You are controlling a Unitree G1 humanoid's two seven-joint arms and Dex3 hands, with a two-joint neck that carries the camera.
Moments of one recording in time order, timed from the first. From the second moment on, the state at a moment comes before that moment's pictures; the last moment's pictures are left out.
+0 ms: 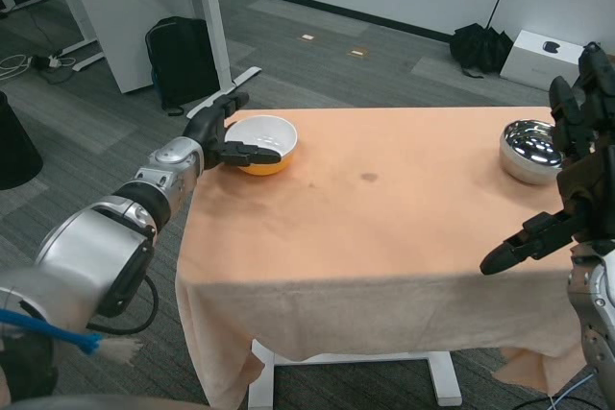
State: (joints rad) left arm -0.82 0.45 -0.04 1.18 -0.42 -0.17 -0.18; right arm -0.46 -0.50 0.27 0.24 0.51 -0.54 -0.11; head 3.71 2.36
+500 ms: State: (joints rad) left arm -0.82 0.45 -0.05 1.18 -0.42 -0.17 -0.19; right arm -0.46 -0.50 0.27 0.24 0.51 -0.54 -0.11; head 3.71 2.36
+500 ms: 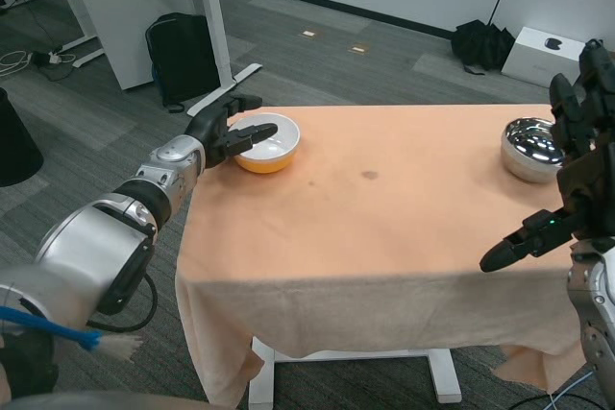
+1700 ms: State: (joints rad) left arm -0.81 0.48 -0.12 1.09 -0.38 -0.18 -0.32; right arm -0.46 -0.50 0.27 0.24 0.53 -0.56 -0.11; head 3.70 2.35
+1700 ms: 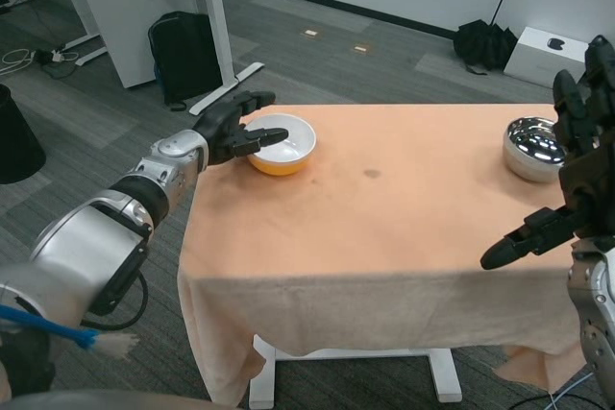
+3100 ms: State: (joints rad) left arm -0.75 0.41 -0.07 1.06 0.03 -0.56 -0.20; right arm -0.45 -0.50 0.27 0.24 0.54 -0.57 -0.11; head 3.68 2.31
